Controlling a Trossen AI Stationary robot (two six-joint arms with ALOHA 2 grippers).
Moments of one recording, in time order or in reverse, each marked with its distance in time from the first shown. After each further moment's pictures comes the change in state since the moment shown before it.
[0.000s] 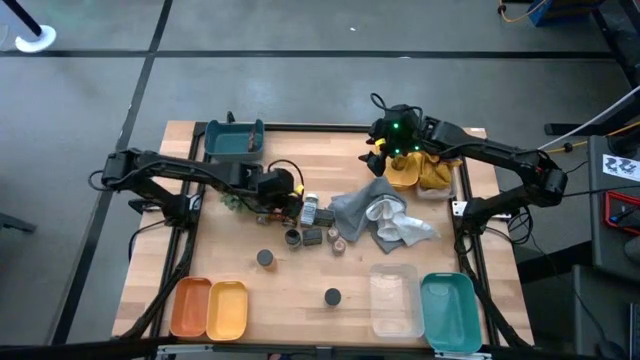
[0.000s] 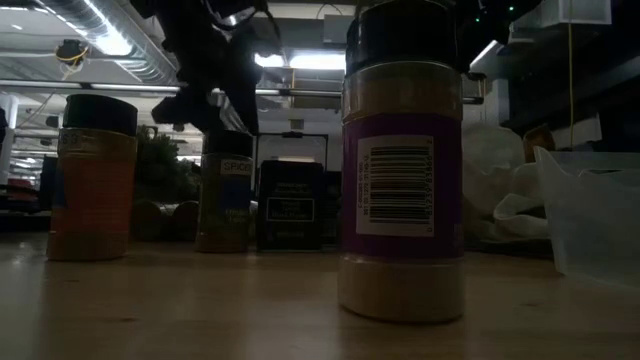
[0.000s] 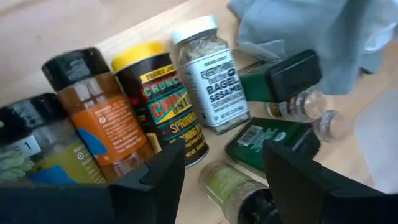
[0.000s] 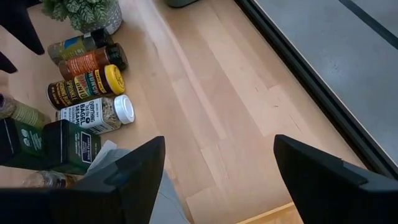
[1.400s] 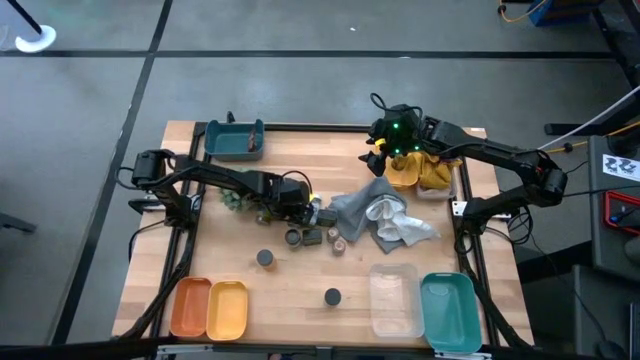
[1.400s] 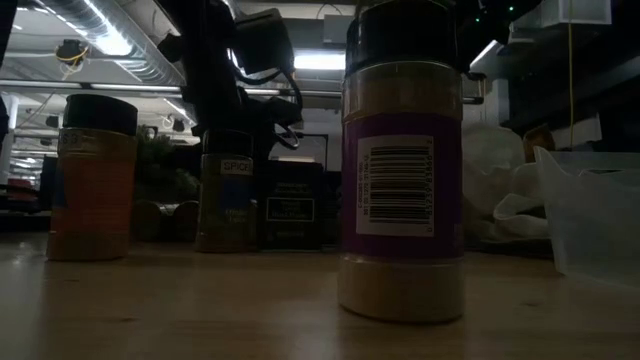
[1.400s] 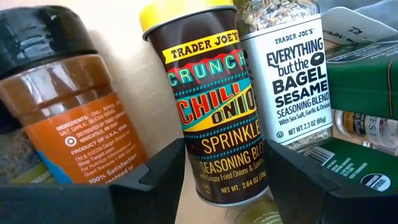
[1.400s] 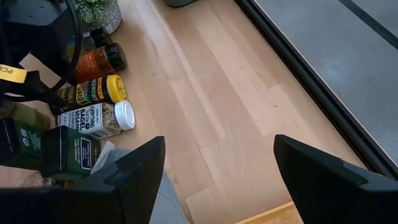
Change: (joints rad) left arm 0.002 0.246 0.001 0.082 0.009 -0.009; right arm 0.000 0.000 0.000 -0.001 0.002 0.000
